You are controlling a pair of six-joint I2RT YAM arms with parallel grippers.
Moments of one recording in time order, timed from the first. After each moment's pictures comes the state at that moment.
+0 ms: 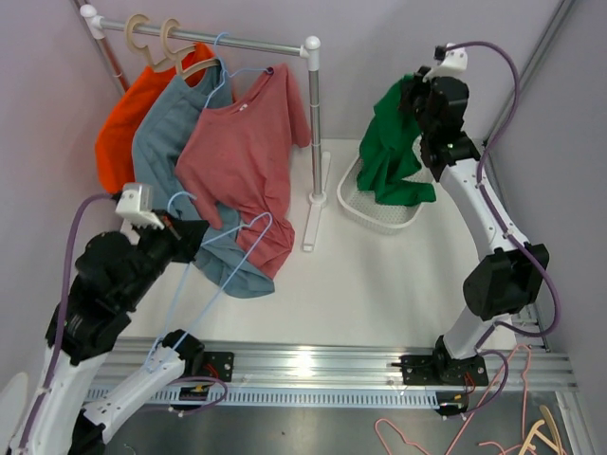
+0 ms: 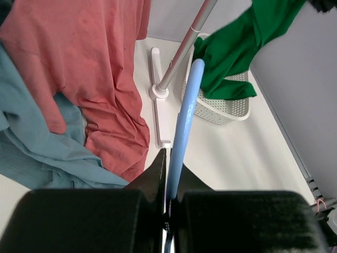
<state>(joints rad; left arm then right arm) -0.52 0.54 1.15 -0.77 -0.15 -0.44 0.24 1.72 1.79 0.03 0.12 0.26</state>
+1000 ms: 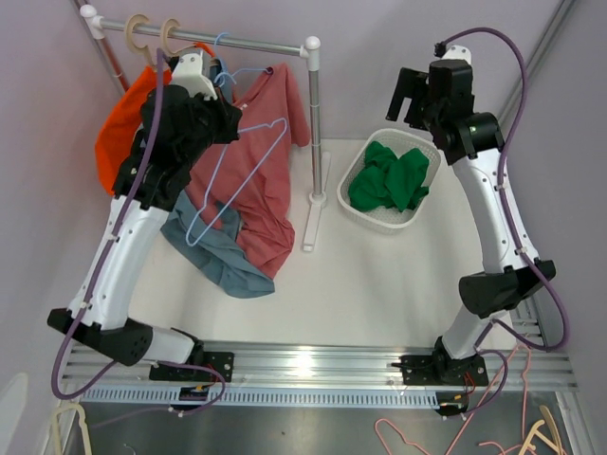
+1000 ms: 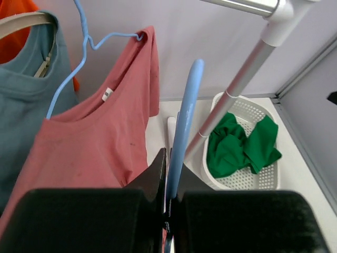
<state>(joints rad) -0.40 1.37 1.83 -0.60 -0.10 -0.27 0.30 1.72 2.15 -0.81 0.25 0.31</state>
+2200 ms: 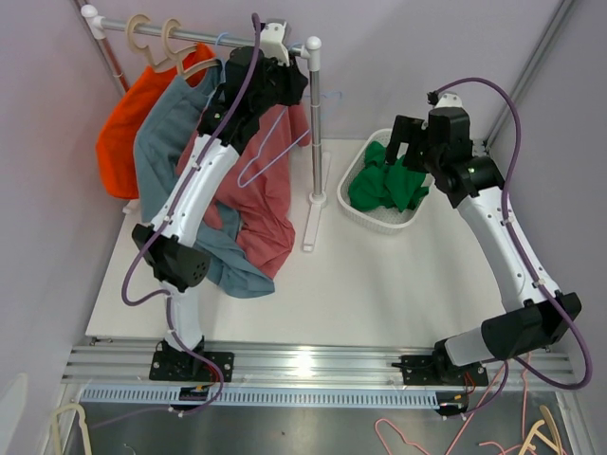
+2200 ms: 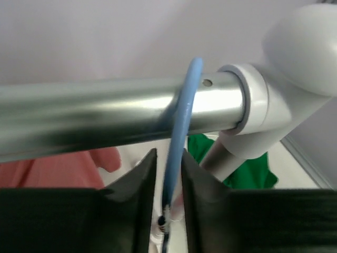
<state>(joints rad) -0.46 1.98 2.34 -0.45 0.03 -0.17 0.30 1.45 1.63 -0.67 0.16 0.32</state>
